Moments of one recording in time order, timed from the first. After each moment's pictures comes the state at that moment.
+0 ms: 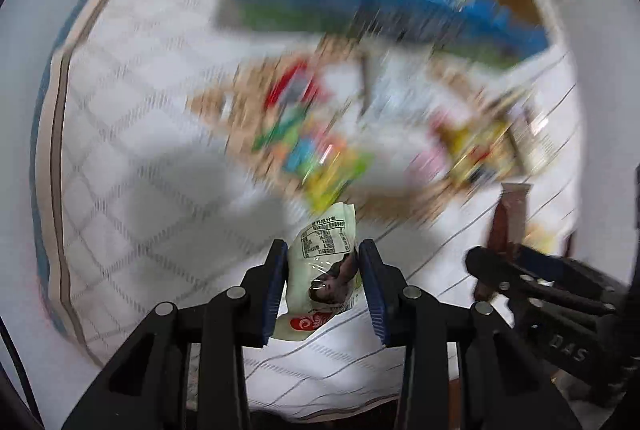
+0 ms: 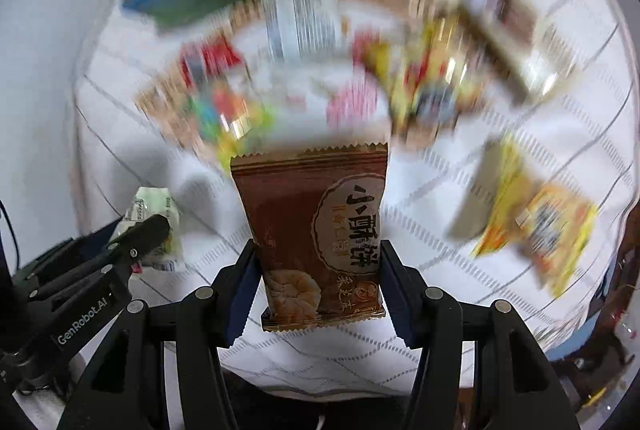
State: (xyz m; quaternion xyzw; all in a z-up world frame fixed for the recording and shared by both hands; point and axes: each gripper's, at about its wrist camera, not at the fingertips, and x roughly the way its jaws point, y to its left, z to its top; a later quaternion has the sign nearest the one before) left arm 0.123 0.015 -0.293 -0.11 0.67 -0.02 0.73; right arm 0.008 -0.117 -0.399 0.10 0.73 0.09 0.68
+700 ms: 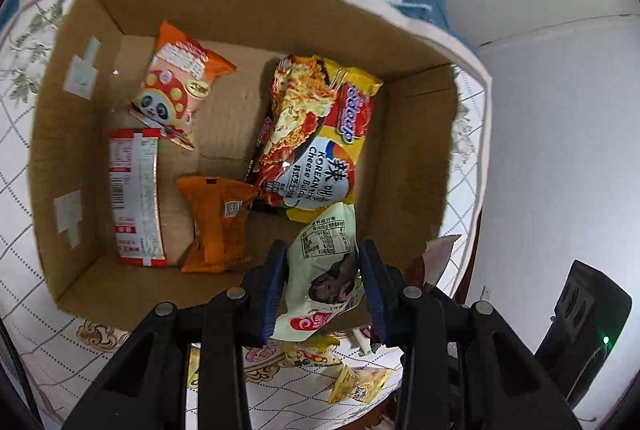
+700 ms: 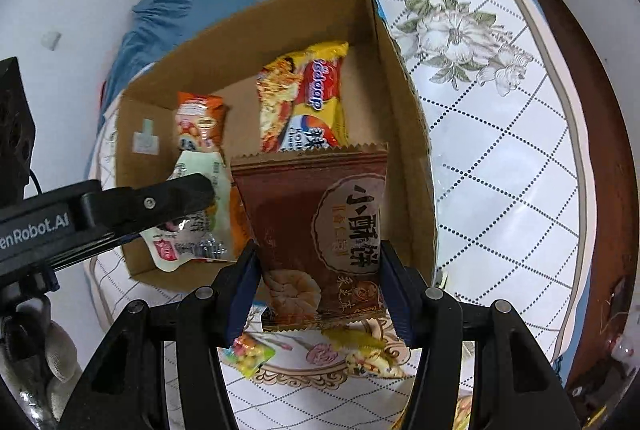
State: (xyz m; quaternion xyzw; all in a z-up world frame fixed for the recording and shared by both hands) left arm 0.408 0.013 -0.296 -0.24 0.68 -0.13 0.68; right arm 0.279 -0.150 -0.350 0.12 0.67 0.03 0.73
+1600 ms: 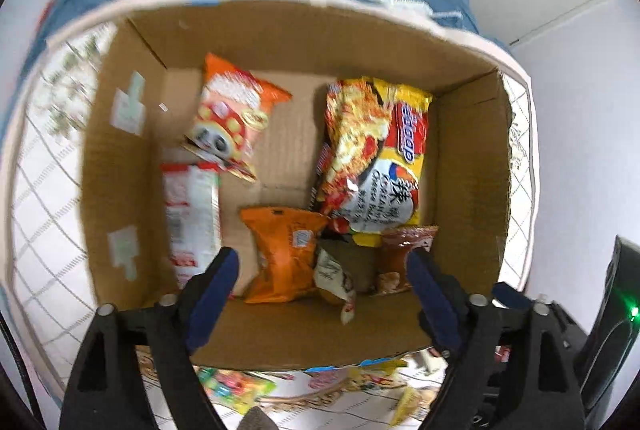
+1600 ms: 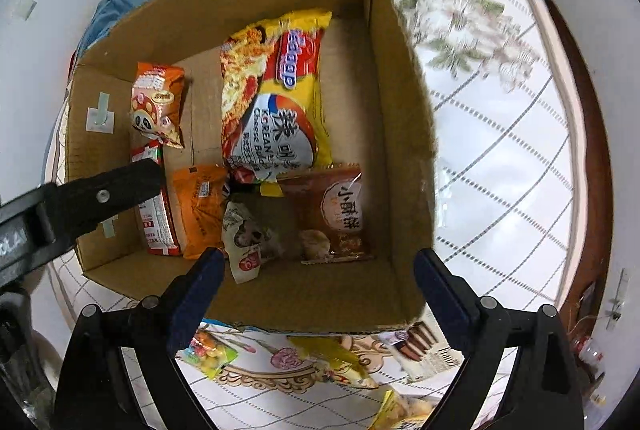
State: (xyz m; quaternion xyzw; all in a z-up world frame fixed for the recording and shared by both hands) left arm 0.402 0.036 -0.288 -0.14 0.65 -0.07 0.75; right arm 0.289 -0.137 -0.384 0.05 0.69 0.01 0.72
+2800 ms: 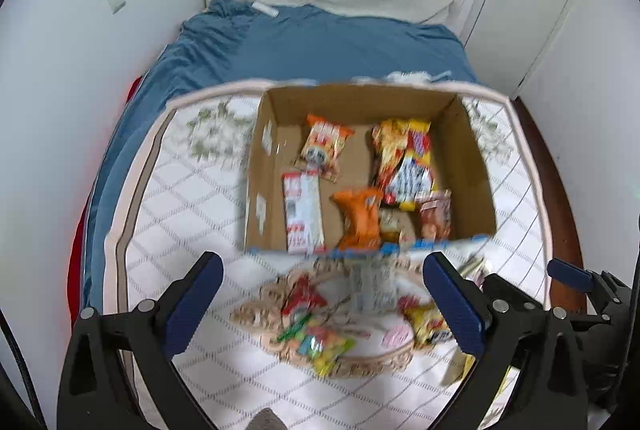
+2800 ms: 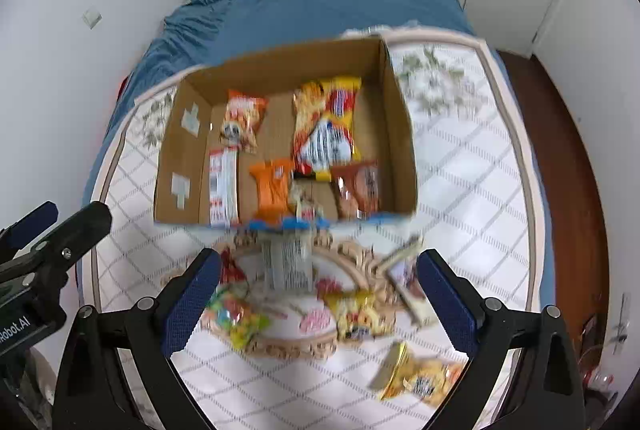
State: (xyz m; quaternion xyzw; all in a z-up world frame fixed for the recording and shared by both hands) left arm 0.225 0.077 -0.180 -0.05 0.52 0.00 0.86; right arm 0.156 -0.110 -0.259 0.04 0.58 0.02 0.81
